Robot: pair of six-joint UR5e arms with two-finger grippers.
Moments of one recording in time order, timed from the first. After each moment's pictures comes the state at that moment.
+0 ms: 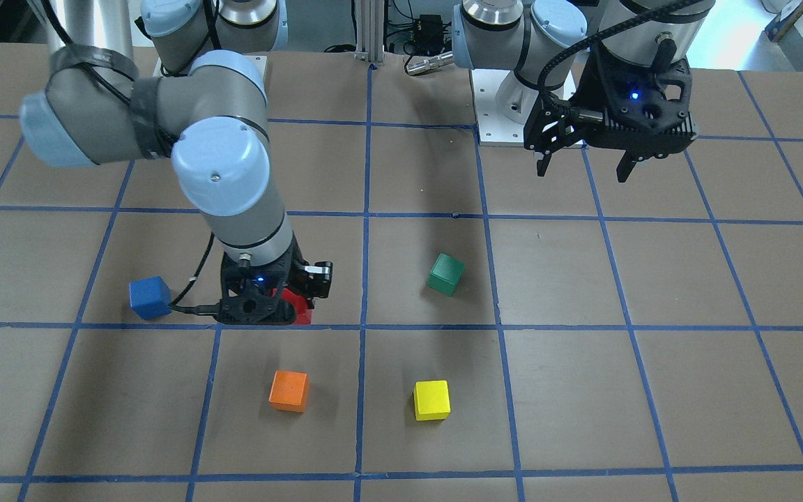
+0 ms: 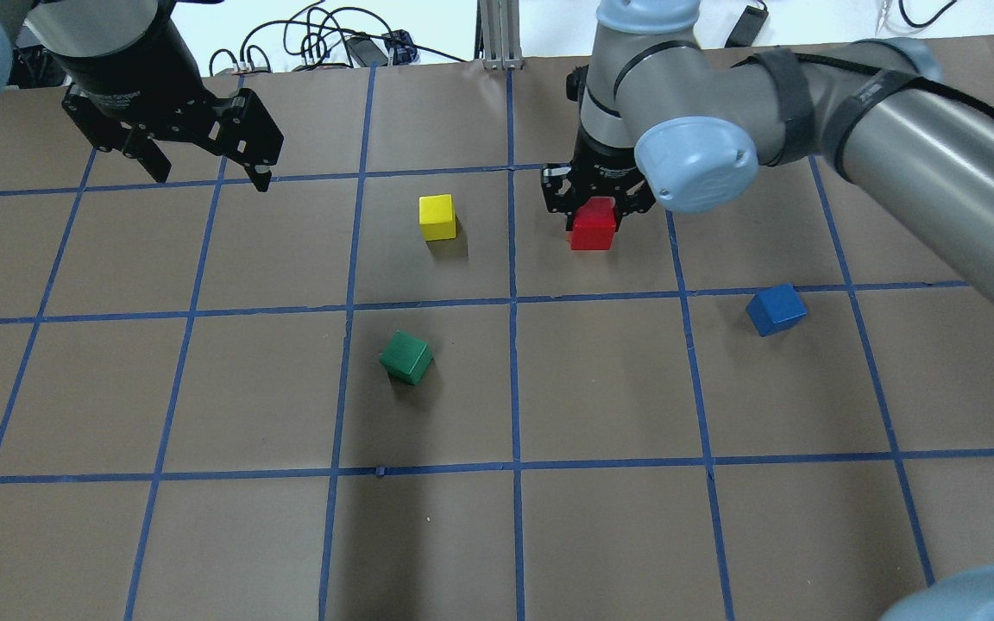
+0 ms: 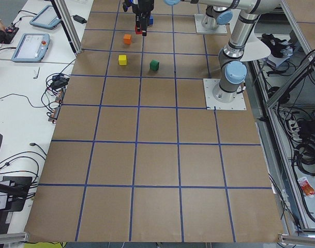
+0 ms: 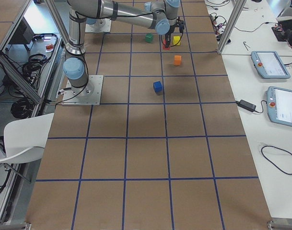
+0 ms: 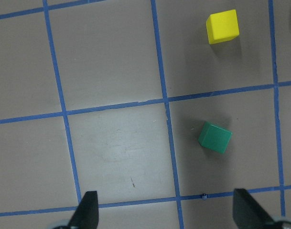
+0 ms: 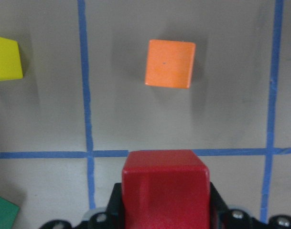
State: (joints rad) left arm -1.58 -1.59 -1.46 -1.63 1.63 0.11; right arm 1.73 -1.24 1.57 -1.90 -1.51 0.18
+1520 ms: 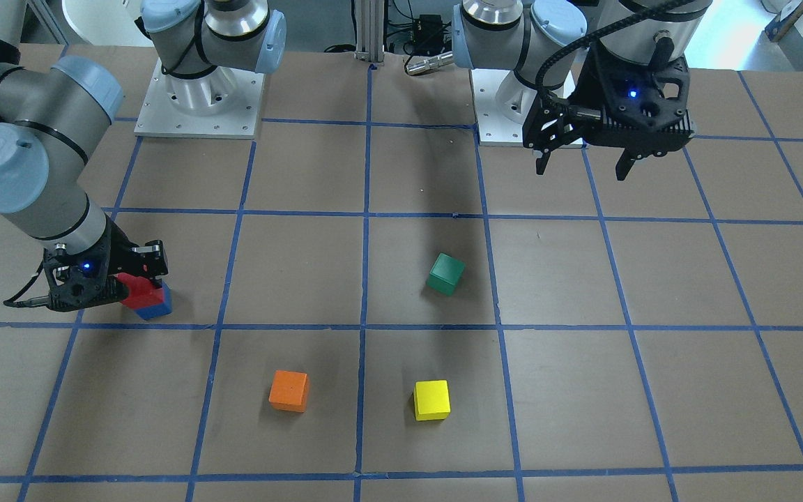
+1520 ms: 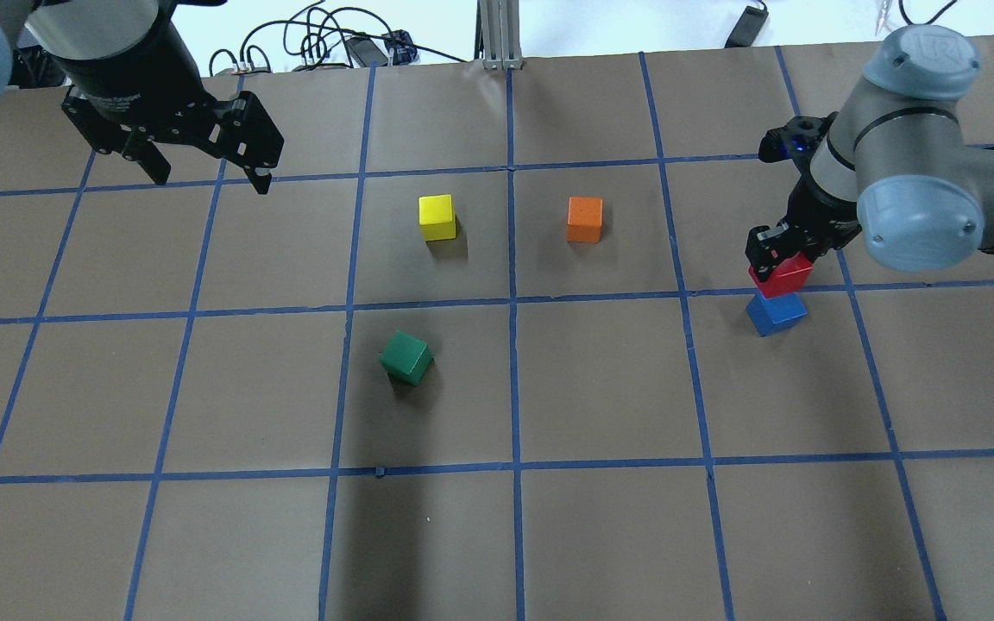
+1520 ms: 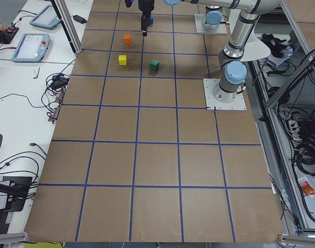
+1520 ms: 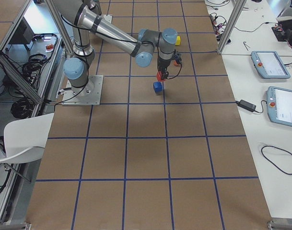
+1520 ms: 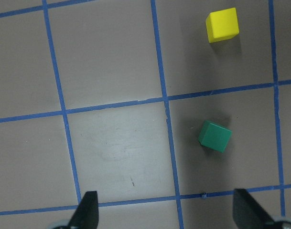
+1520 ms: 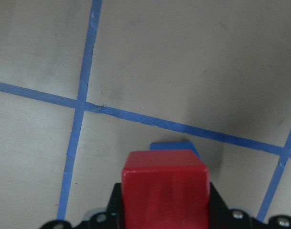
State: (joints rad) left arm -1.59 -1.59 -1.46 -1.64 1.64 0.10; right arm 1.37 -1.36 1.89 -2.05 -1.57 -0.44
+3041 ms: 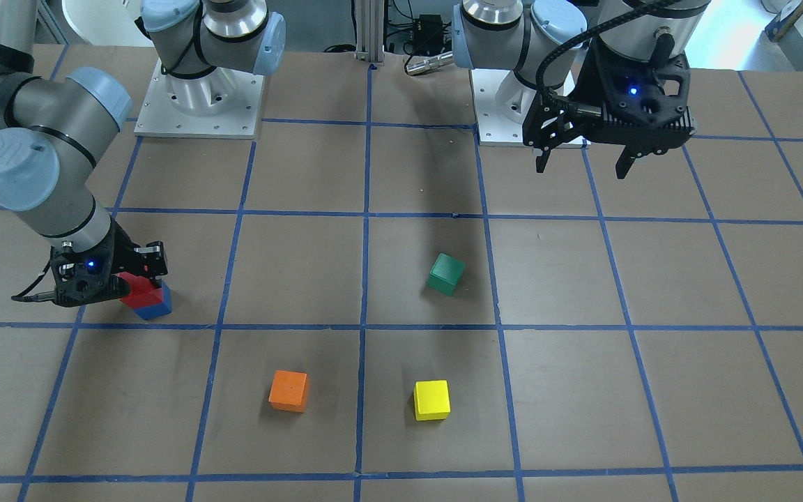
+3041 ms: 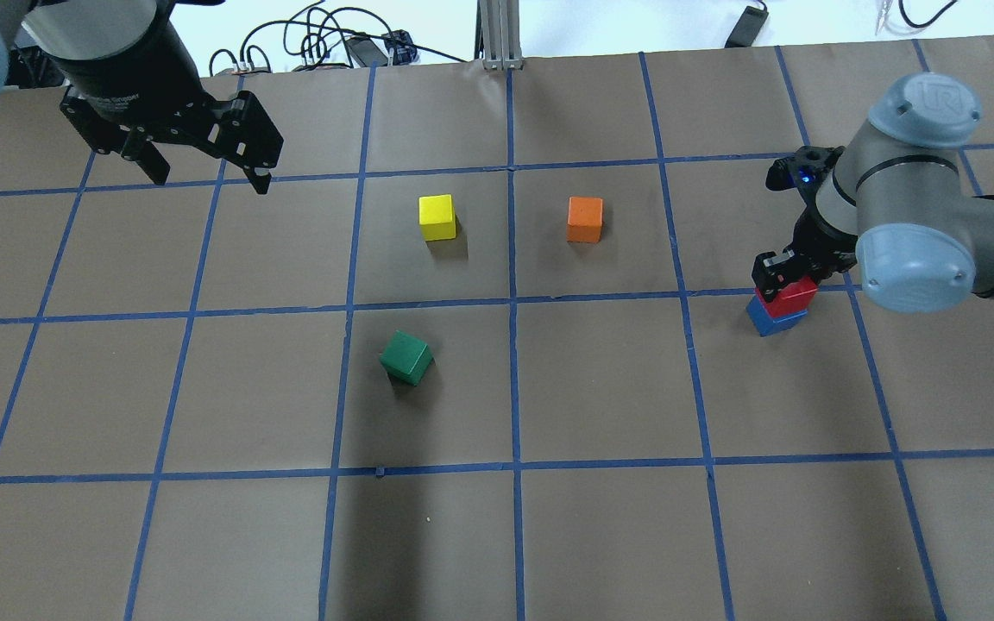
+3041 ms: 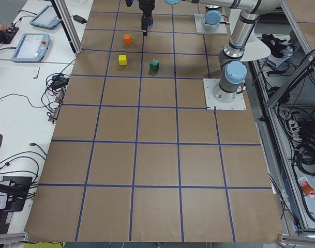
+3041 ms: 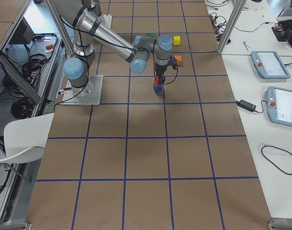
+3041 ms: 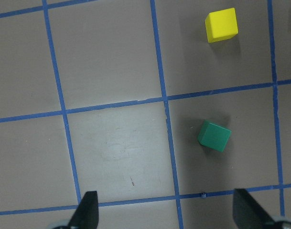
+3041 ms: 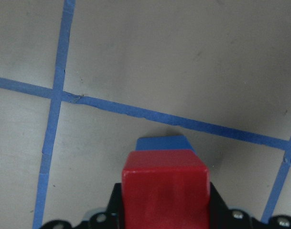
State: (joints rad) left arm -1.59 -1.58 -1.46 -1.64 1.63 0.10; right arm 1.34 -1.36 1.99 -2.17 -1.57 -0.46
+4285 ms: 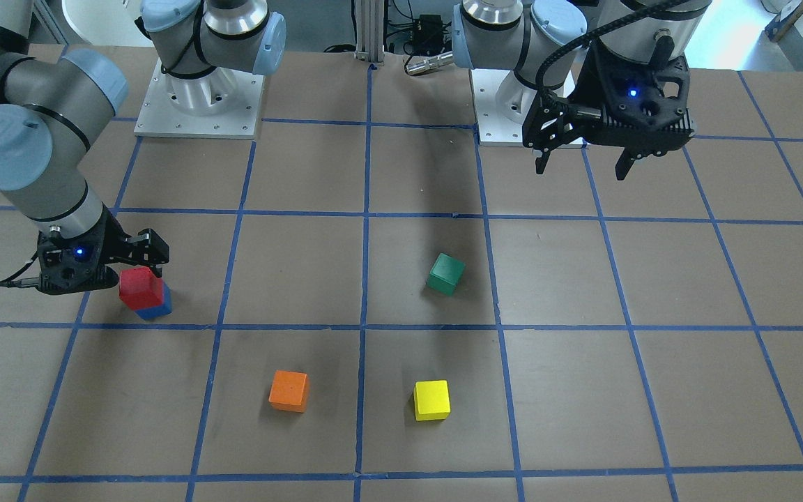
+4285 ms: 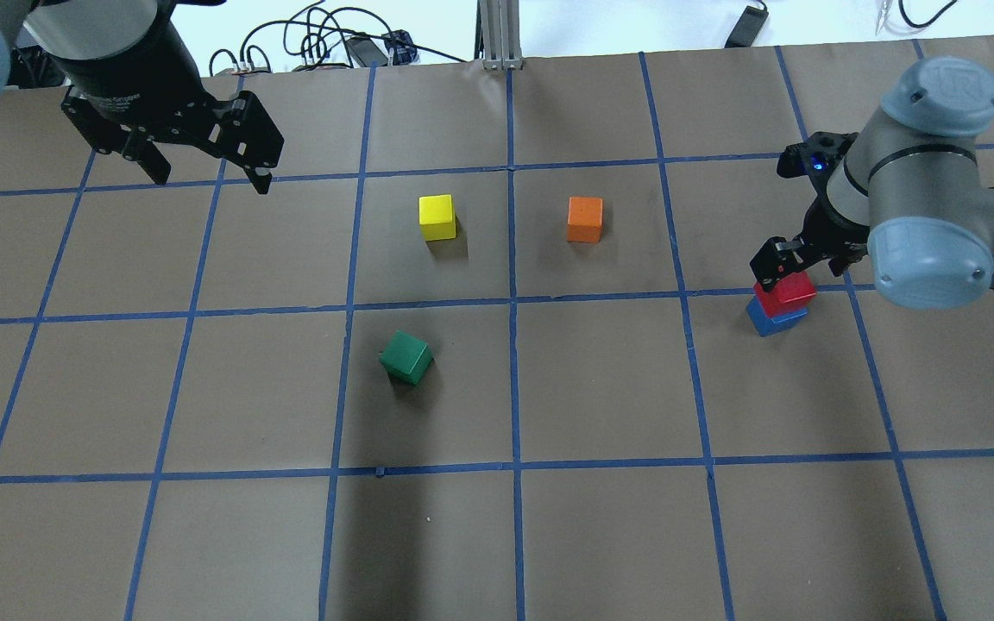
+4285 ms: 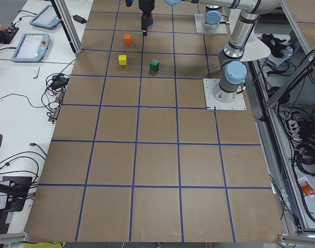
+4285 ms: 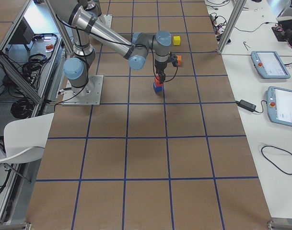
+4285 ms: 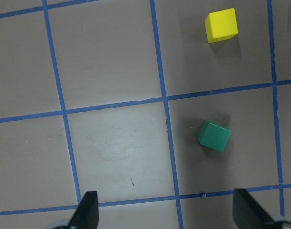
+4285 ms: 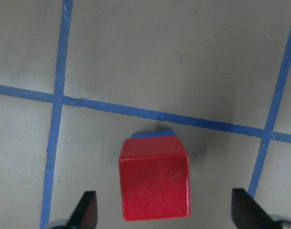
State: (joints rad) left arm -1.59 -1.59 -1.46 -1.64 1.63 0.10; right arm 1.34 -1.42 1.96 -2.11 -1.59 -0.40
